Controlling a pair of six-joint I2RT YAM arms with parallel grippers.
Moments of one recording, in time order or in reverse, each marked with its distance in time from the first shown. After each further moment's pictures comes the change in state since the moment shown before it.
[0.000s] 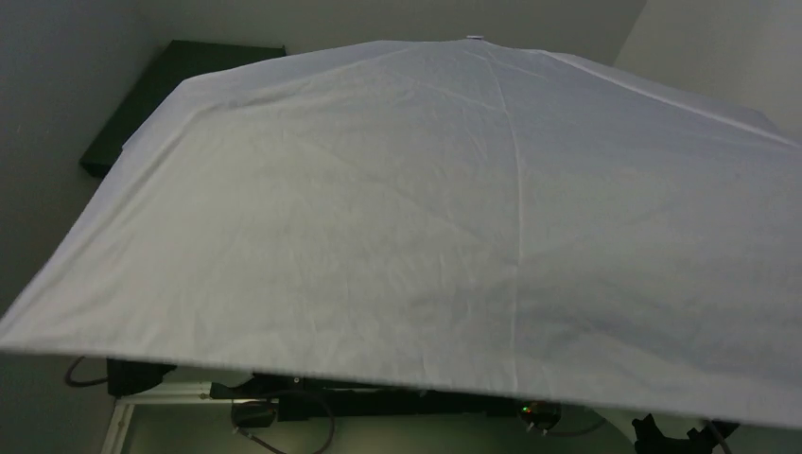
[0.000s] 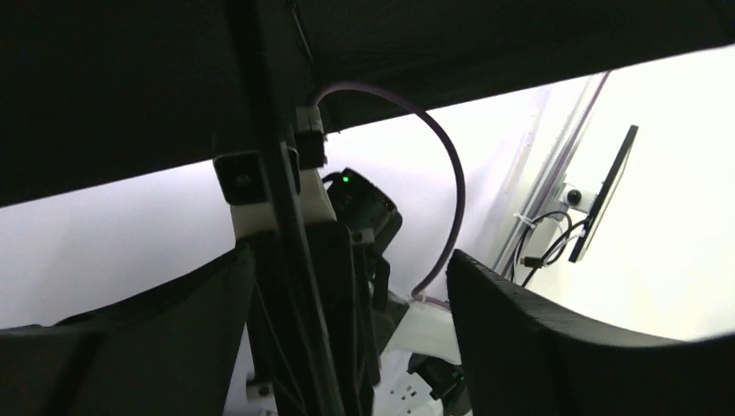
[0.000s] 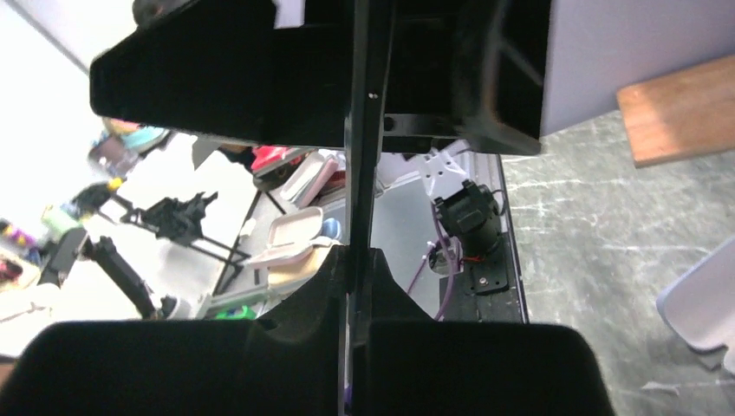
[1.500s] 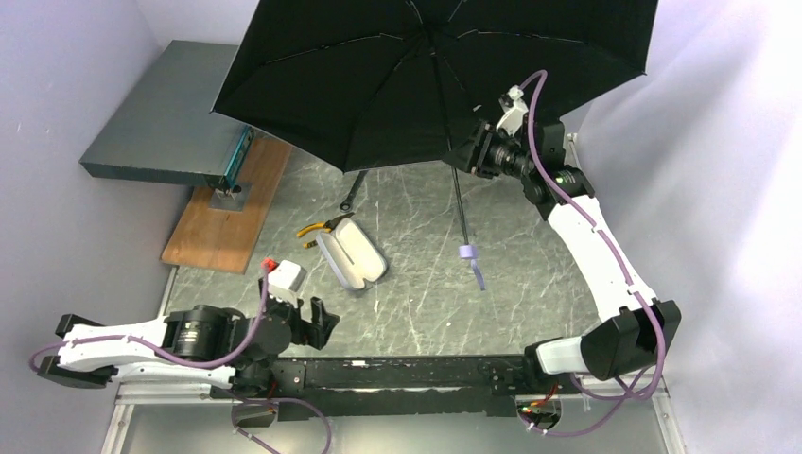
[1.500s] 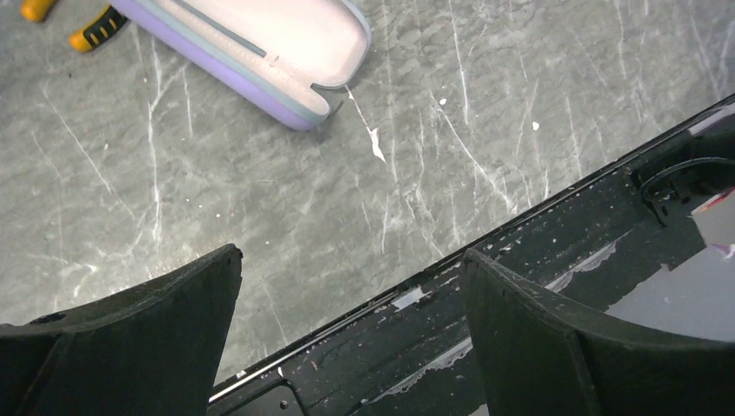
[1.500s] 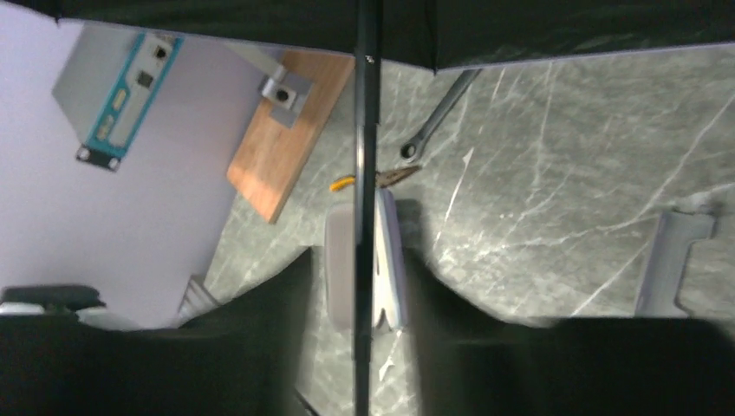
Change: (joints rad) left arm -0.382 -0.727 -0.282 -1.930 -0.941 -0.243; right arm -0.306 0.613 0.469 -0.623 0.579 -0.303
